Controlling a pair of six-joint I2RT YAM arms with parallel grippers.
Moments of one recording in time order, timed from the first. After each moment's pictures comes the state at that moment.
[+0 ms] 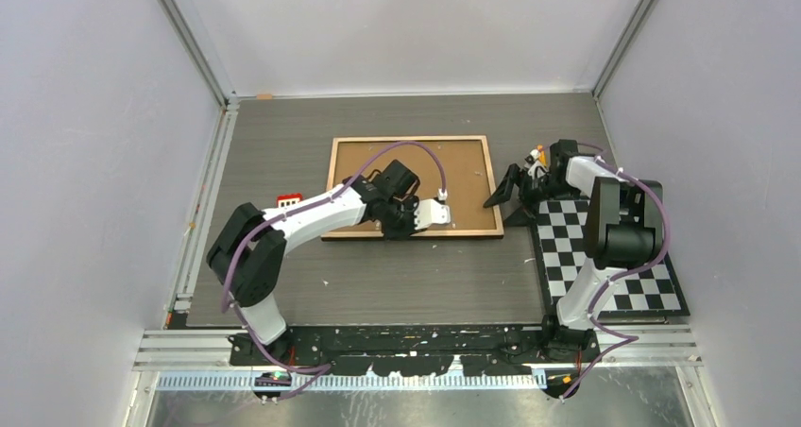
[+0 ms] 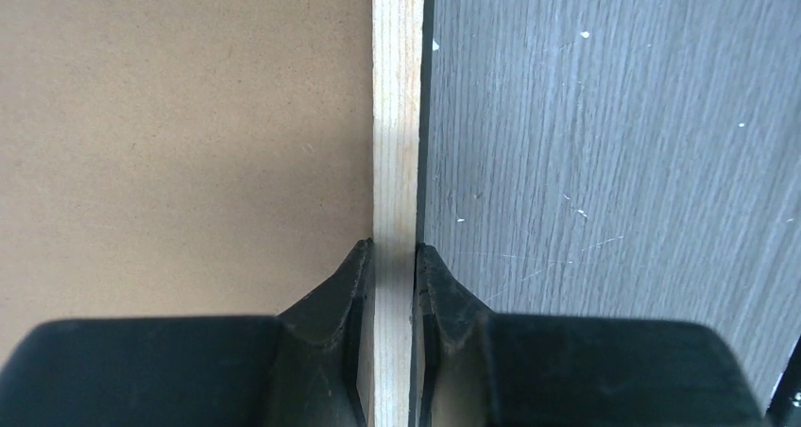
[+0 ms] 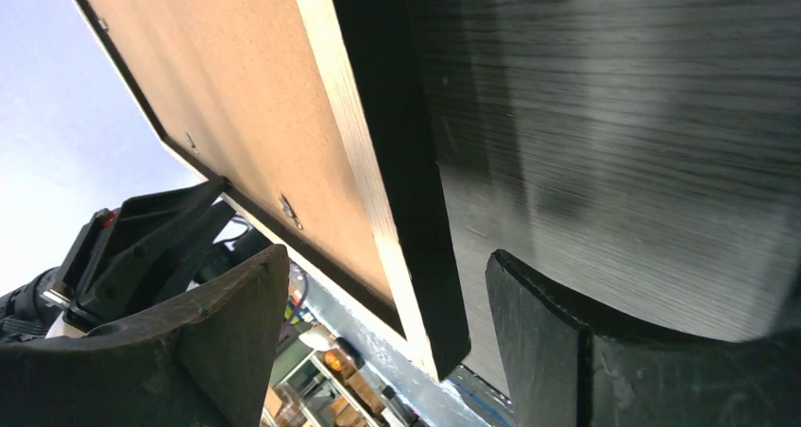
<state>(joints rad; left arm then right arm) -0.79 1.73 1.21 -0.58 0.28 0.72 -0.11 1.81 1.11 -0.73 -0.74 0.28</state>
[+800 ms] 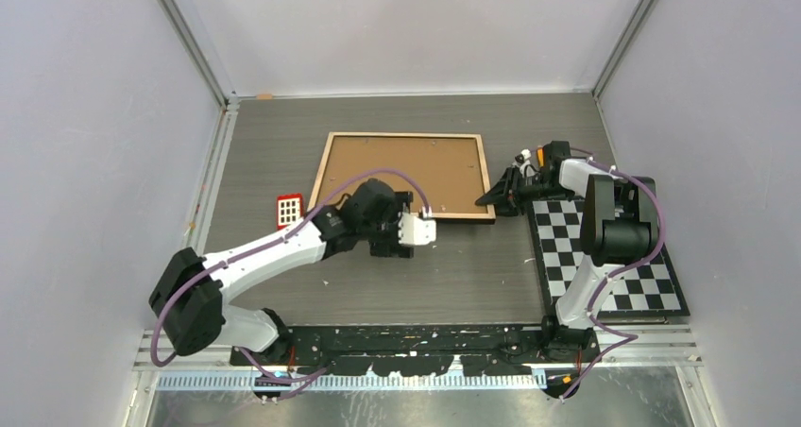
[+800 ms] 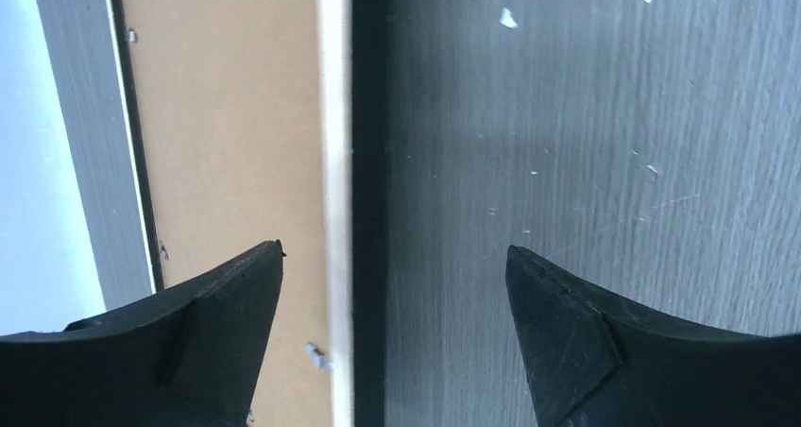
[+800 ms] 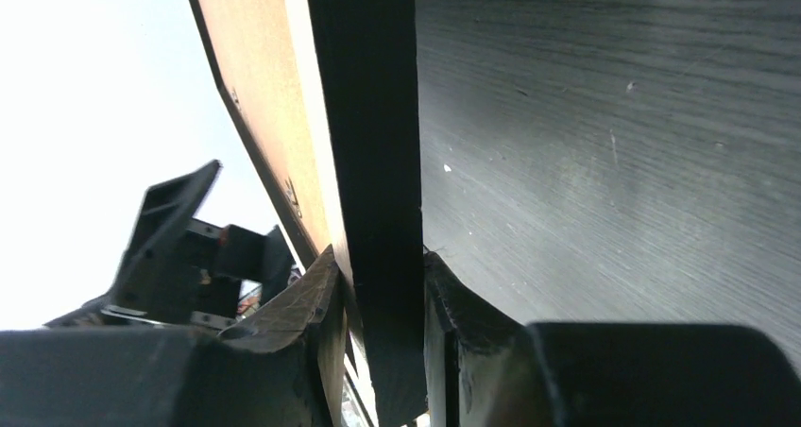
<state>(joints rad) -0.84 1.37 0.97 -0.37 0.12 0.82 -0.09 1.85 1.09 -0.62 -1.01 0.41</state>
